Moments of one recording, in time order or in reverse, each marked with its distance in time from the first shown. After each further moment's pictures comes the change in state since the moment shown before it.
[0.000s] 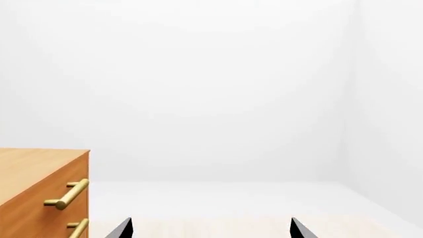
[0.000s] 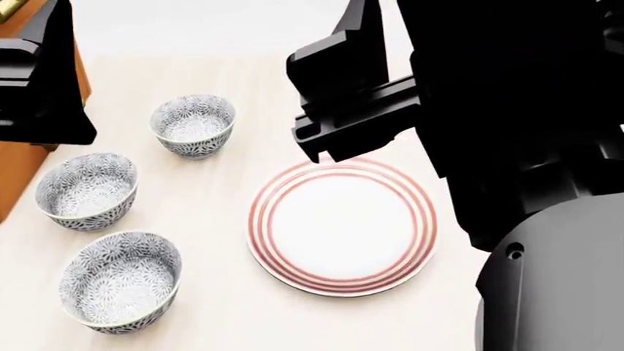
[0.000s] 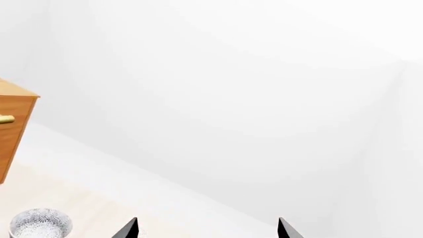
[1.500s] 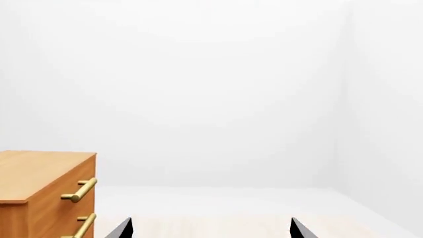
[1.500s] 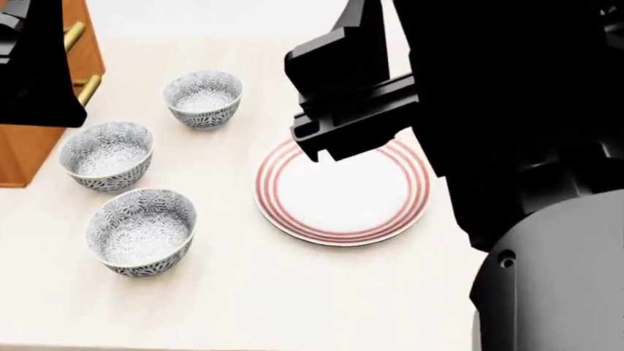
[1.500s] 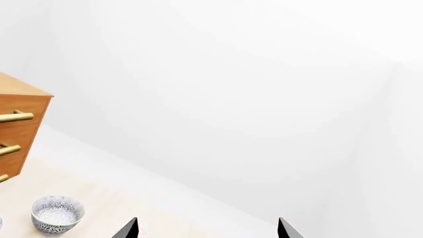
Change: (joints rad) left arm -0.063 0.061 -0.062 -0.028 -0.081 -0.083 -0.087; right arm 0.004 -0.052 0.058 0.029 0.075 0.086 0.094
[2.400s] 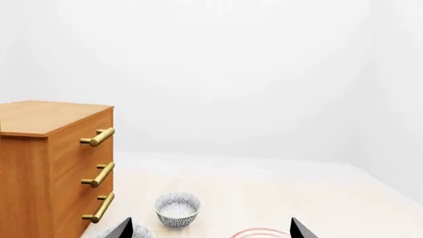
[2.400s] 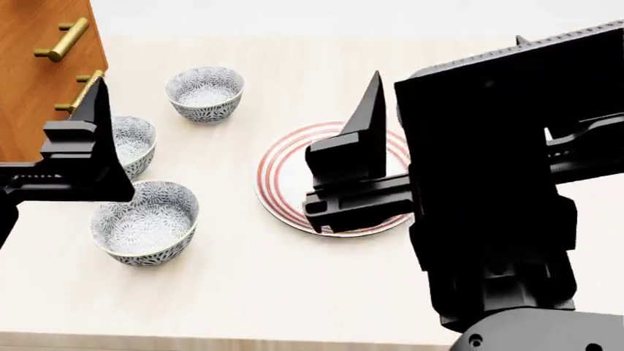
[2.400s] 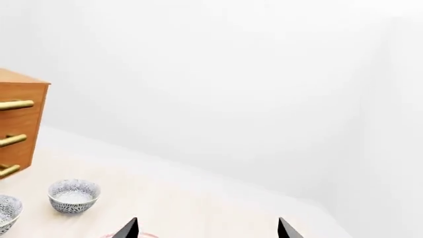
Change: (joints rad) left arm 0.337 0.136 -0.085 0.167 0.622 -0.100 0.507; right arm -0.420 -0.084 0.220 -0.190 -0.278 0.018 -0.112
